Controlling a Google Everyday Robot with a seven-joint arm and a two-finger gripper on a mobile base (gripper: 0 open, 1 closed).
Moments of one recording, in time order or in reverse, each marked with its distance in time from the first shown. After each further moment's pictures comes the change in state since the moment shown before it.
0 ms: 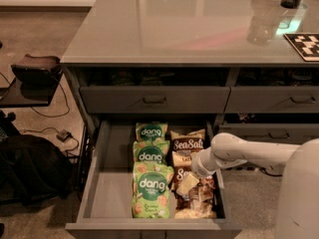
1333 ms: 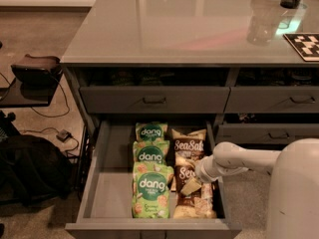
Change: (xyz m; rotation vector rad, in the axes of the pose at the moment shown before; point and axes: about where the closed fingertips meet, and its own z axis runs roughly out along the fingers) arm 0.039 -0.016 0.037 0.029 0.020 0.032
